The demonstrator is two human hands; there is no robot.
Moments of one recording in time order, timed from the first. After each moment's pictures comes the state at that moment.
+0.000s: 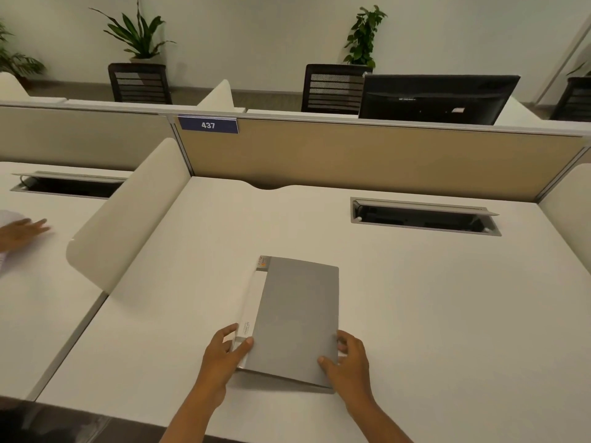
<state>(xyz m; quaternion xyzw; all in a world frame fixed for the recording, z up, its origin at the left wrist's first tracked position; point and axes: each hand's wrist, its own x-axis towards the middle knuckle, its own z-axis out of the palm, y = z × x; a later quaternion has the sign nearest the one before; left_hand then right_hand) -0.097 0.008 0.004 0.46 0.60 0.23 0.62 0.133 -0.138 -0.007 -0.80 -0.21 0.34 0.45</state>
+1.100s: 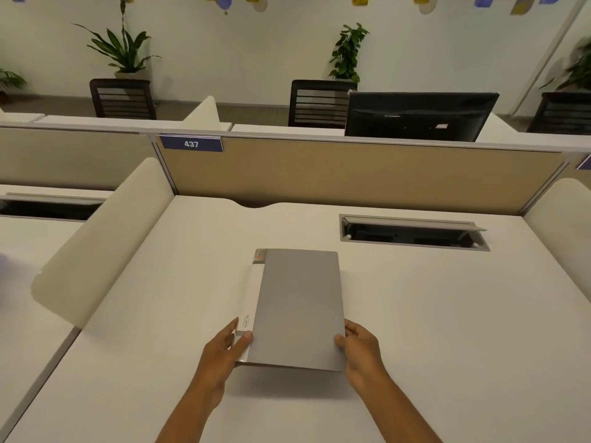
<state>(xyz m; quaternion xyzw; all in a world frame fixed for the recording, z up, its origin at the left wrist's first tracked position) -0.047 0.052 0.041 0.47 0.53 0.25 0.65 0.203 -0.079 0.052 -0.67 0.00 0.46 0.59</state>
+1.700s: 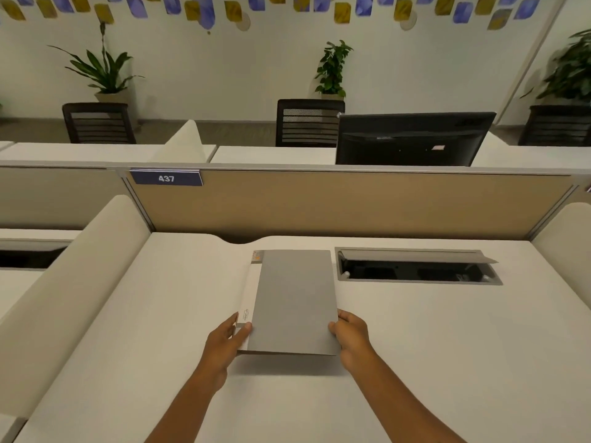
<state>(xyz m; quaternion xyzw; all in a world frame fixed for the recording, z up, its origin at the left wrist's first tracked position) 0.051 0.201 0.039 0.50 0.52 0.24 0.65 0.296 0.069 0.047 -0.69 -0.01 0.44 0.58</state>
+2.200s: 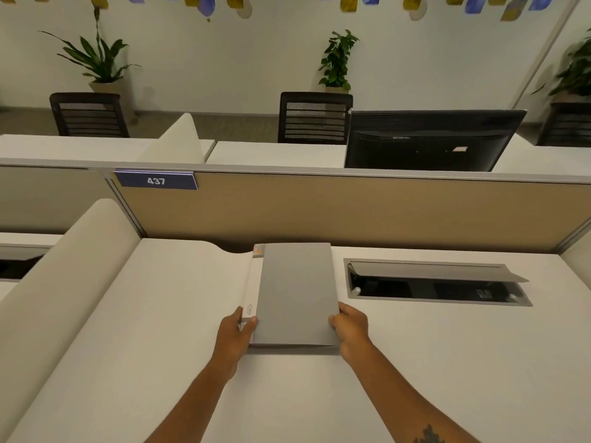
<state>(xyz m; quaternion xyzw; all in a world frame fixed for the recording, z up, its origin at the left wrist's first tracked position) 0.117 0.279 -0.002 0.60 0.55 0.22 0.54 0.337 0.156 0.019 -0.72 -0.03 0.40 0.56</state>
